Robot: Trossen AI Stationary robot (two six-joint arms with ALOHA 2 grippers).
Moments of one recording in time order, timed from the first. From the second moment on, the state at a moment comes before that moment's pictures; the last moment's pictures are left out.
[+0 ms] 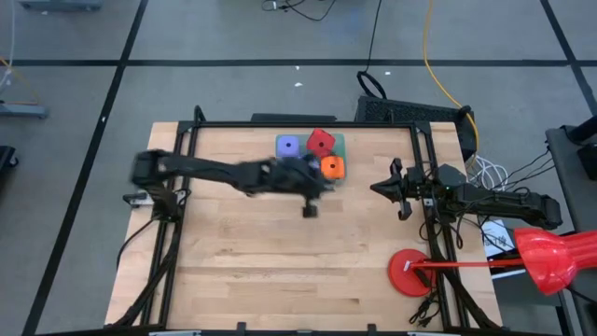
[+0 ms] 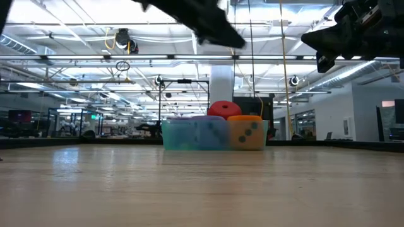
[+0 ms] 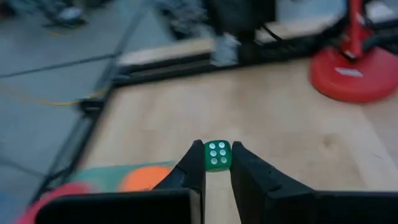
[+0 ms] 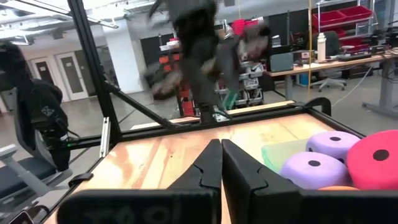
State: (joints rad) left arm 0.03 1.75 1.35 -0.05 -0.10 0.21; right arm -0.22 0.33 0.12 0.32 -0.24 0.19
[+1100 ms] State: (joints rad) left arm 0.37 1.03 0.23 0.75 0.06 -0.17; right arm -0.22 0.33 0.12 0.33 -0.23 0.16
